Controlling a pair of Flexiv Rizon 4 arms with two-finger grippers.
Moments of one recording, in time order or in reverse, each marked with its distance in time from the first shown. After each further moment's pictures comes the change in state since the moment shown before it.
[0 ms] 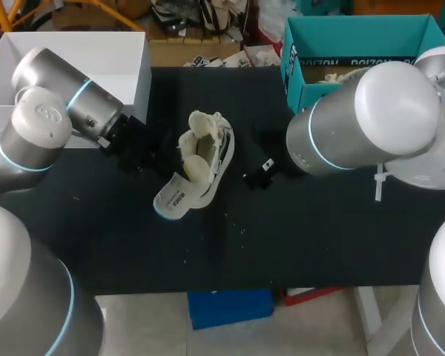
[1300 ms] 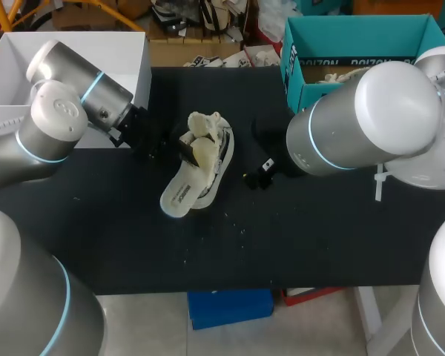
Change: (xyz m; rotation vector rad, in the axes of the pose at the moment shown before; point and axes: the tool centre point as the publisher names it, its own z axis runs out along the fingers) left arm -0.005 0.053 0.005 -0.066 0.020 -0.028; right arm 0.000 0.000 0.000 0.000 0.000 0.000
